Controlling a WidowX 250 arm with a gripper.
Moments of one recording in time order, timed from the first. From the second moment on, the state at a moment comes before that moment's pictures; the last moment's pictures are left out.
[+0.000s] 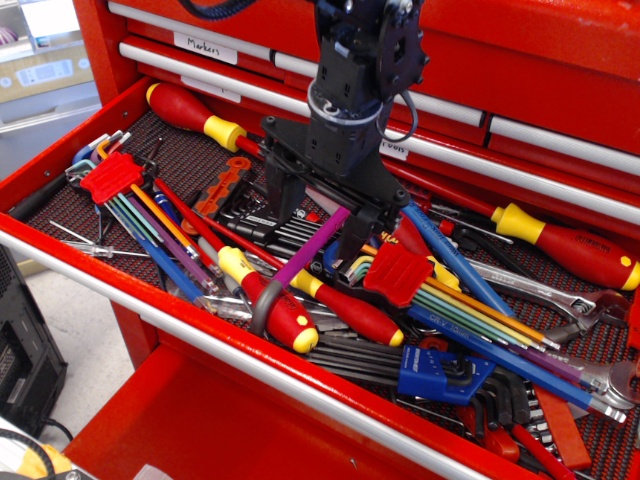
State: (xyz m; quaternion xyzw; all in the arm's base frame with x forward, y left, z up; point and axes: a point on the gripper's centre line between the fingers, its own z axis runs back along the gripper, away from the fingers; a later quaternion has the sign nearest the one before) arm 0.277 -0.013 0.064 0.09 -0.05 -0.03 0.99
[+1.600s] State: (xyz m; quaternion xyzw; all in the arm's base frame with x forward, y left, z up) arm 0.275 0.021 0.022 0.06 0.00 -0.02 1.00
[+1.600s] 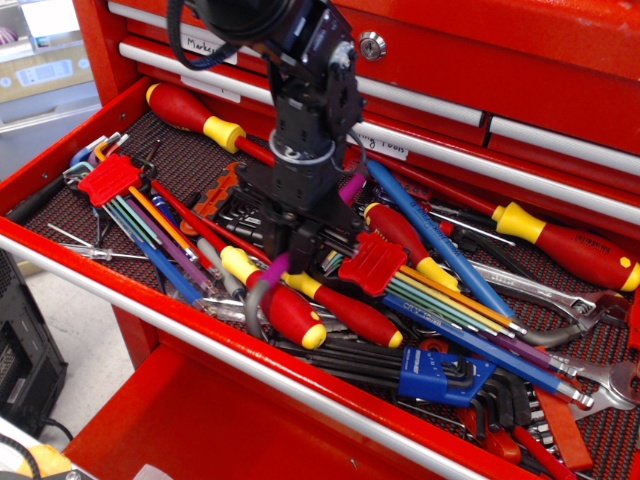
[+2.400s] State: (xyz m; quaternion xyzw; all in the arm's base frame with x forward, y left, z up) arm 0.252 0.050 0.139 0.20 0.09 -0.01 0.97
